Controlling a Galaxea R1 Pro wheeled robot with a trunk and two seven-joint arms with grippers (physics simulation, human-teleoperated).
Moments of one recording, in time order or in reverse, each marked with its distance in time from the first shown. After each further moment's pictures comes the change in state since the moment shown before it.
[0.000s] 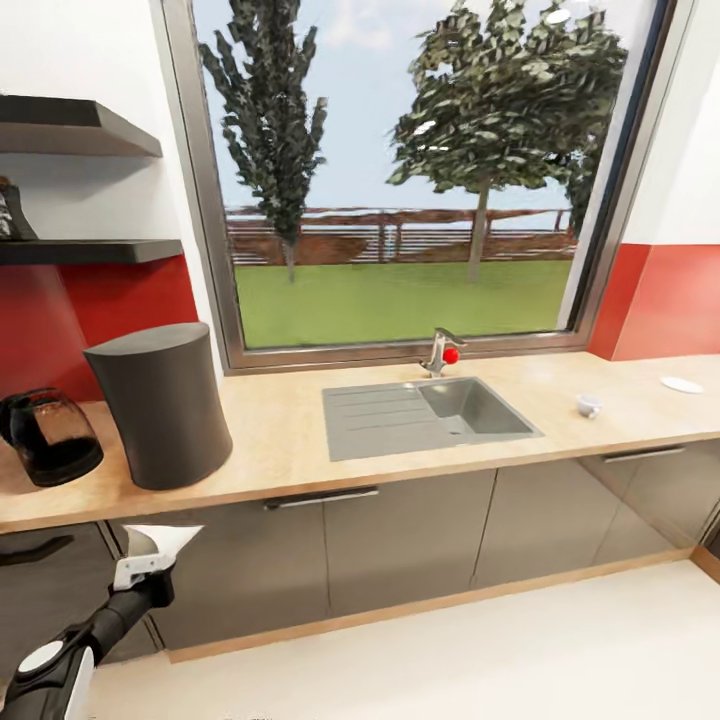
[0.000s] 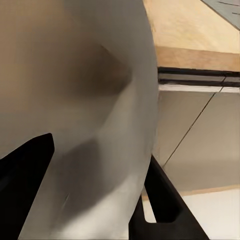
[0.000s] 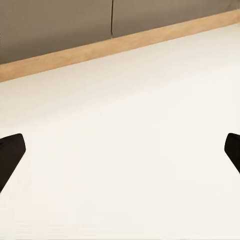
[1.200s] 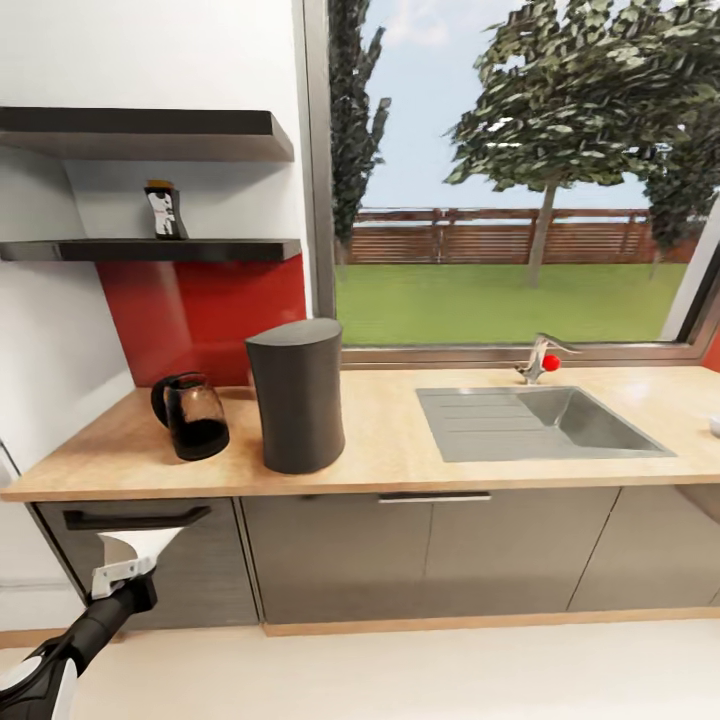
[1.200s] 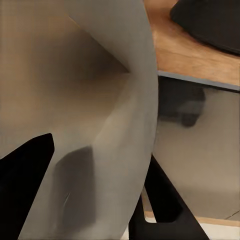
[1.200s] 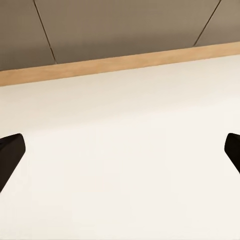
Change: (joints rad) left arm -0.003 -0.005 0.096 0.021 -0.001 -0.054 0.001; right arm 0.000 -0.007 0.003 -0.001 0.002 -0.002 0.004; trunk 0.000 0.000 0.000
